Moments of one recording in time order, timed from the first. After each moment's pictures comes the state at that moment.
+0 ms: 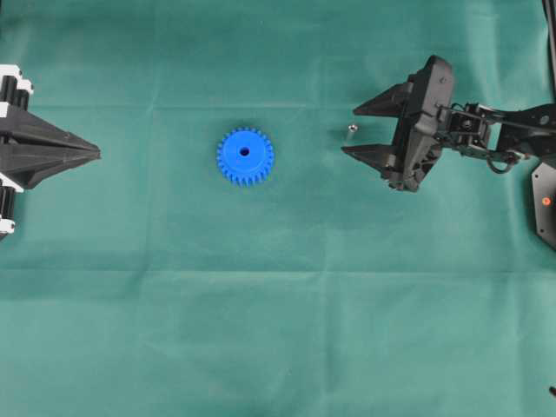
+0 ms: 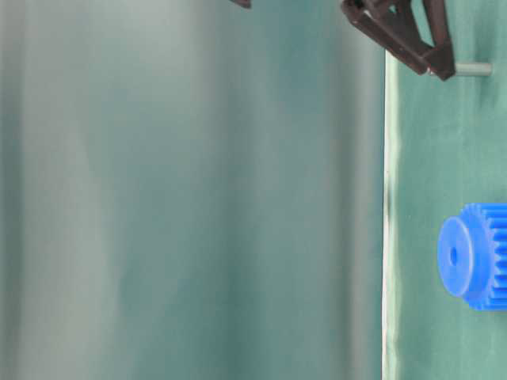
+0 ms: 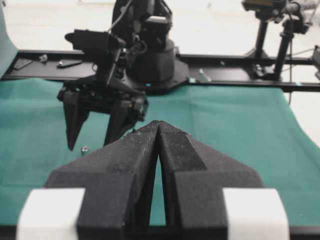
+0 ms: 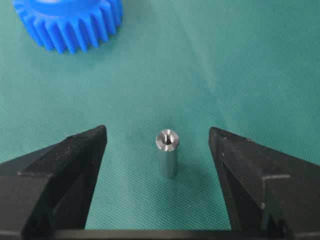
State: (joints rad) left arm -0.02 -0.96 1.17 0.01 -0.24 -0.03; right arm -0.24 0.02 1.10 0.07 -0.60 -0.01
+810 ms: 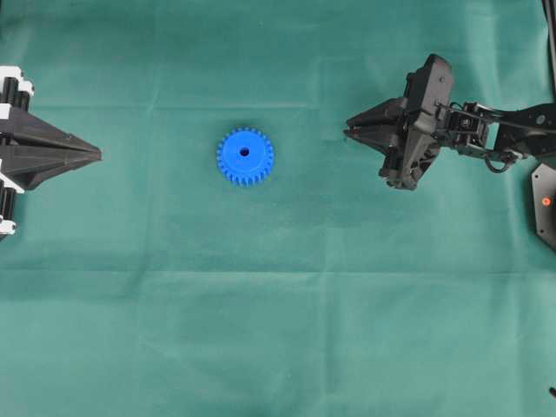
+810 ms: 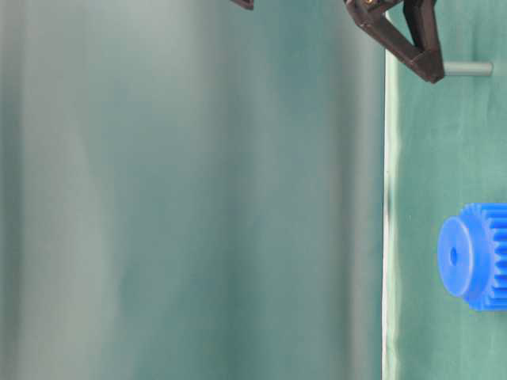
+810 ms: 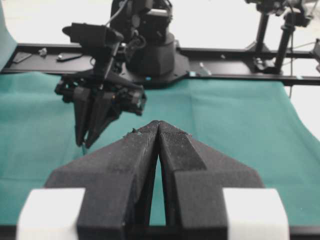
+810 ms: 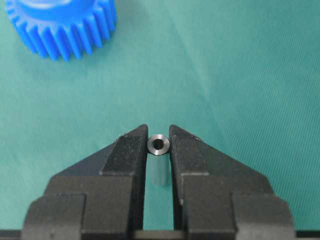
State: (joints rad) left arm -0.02 -0.96 1.17 0.01 -0.22 -0.03; right arm -0.25 0.00 1.10 0.07 -0.62 -0.01
